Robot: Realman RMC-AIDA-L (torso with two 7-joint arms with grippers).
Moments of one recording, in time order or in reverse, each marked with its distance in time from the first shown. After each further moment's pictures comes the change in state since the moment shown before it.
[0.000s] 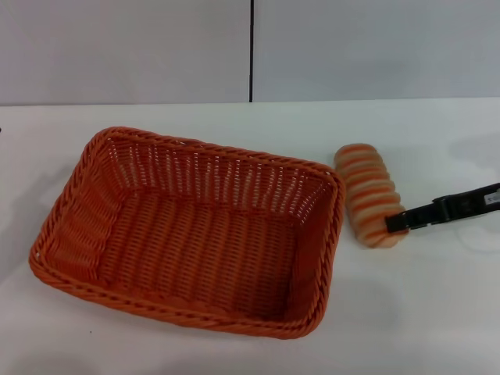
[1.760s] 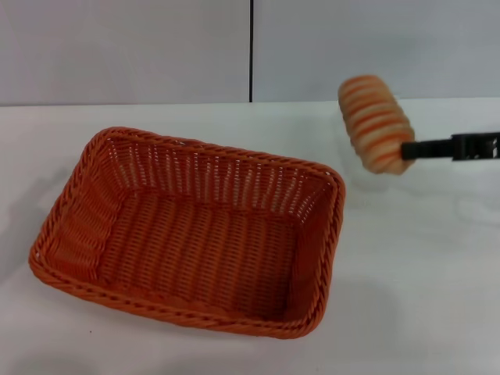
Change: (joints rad) left arm 0.012 0.005 -0.004 -0.029 -0.007 0.013 -0.011; right arm -0.128 0.042 0.007 -0.304 0.298 -0.066 0.008
